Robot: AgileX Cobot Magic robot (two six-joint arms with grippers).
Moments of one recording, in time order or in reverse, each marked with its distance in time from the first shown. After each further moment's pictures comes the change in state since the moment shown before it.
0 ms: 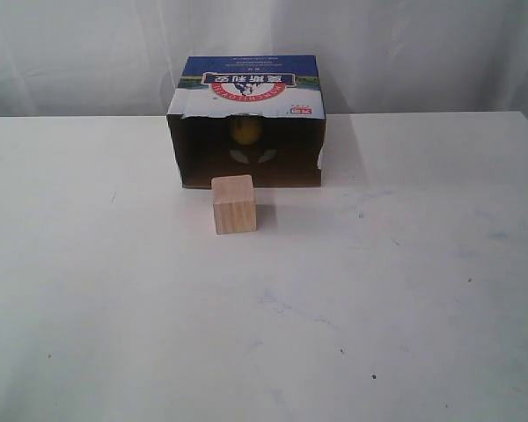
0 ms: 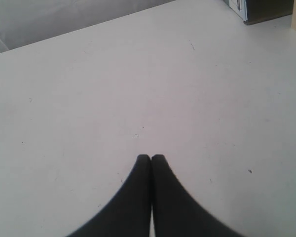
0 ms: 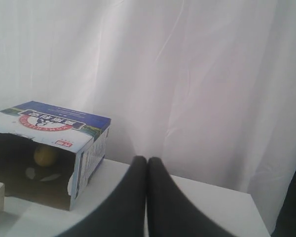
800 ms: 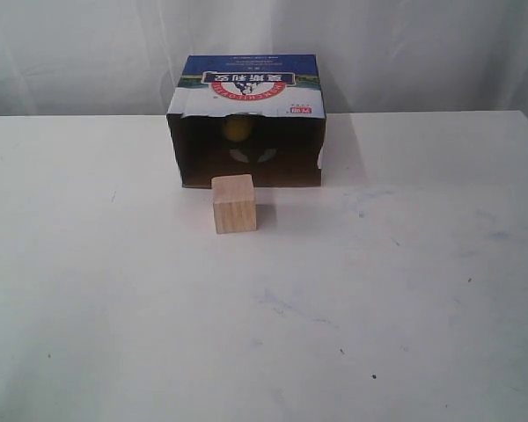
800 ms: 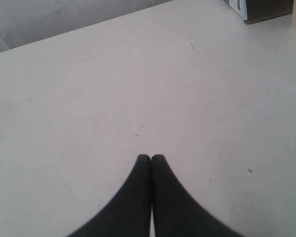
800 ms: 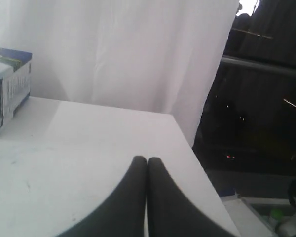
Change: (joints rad) left arm 0.000 0.000 0.000 0.000 0.000 0.000; right arm -0.162 -0.532 0.167 0.070 0.511 -0.096
